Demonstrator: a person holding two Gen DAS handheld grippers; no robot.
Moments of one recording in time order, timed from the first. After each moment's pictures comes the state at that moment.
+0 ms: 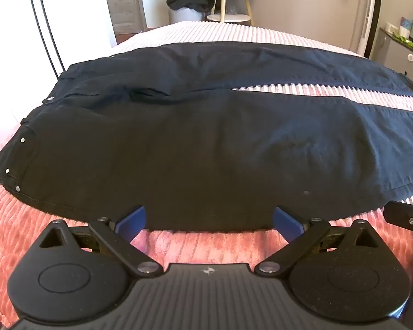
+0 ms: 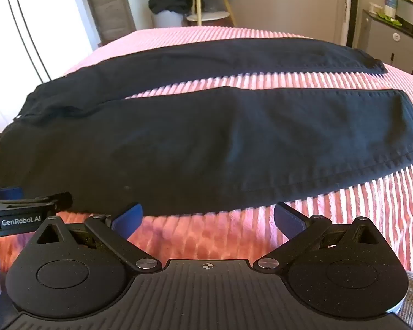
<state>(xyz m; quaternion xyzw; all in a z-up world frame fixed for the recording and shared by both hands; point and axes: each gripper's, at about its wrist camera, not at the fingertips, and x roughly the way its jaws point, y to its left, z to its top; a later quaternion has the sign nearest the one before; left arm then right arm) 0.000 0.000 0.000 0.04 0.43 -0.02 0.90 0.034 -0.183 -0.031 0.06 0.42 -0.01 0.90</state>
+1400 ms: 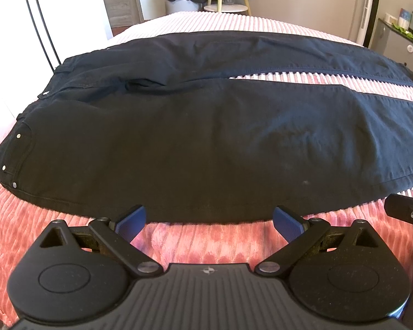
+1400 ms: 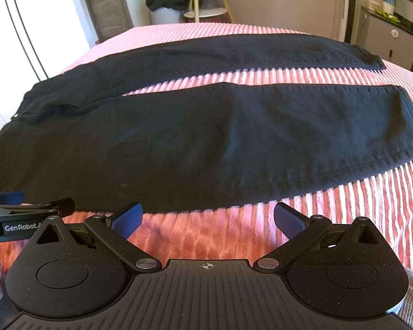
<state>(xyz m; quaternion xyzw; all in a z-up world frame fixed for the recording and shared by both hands) -0.004 -0.004 -0.017 0.05 0.45 -0.02 0.89 0.034 -0.185 -0.034 0.06 0.43 -0.01 0.90</state>
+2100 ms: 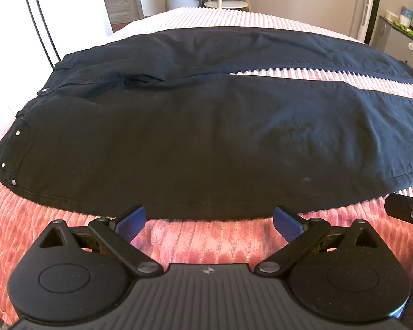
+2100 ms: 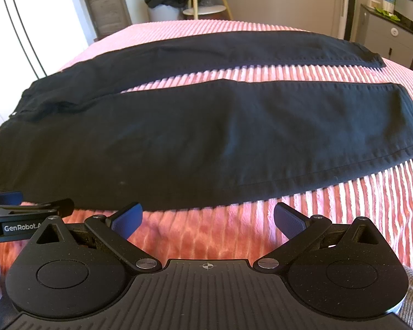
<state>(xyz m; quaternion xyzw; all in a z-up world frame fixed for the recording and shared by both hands) -0.003 -0.006 -0.018 0.05 0.45 -0.02 0.89 0.036 -0.185 -0.036 0.06 0.44 -0.01 0.90</state>
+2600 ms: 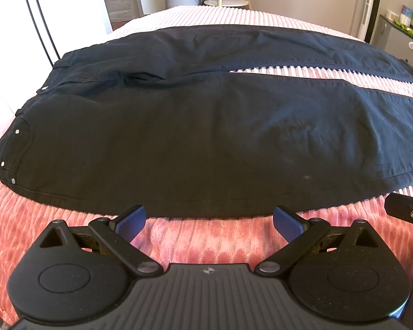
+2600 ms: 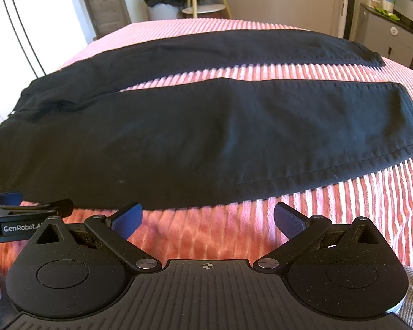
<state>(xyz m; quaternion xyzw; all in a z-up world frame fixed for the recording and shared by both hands) -0.001 -0.005 -0.018 0.05 0.46 -0.02 0.89 0.036 -0.185 -0.037 0.06 0.44 -0.02 0.90</state>
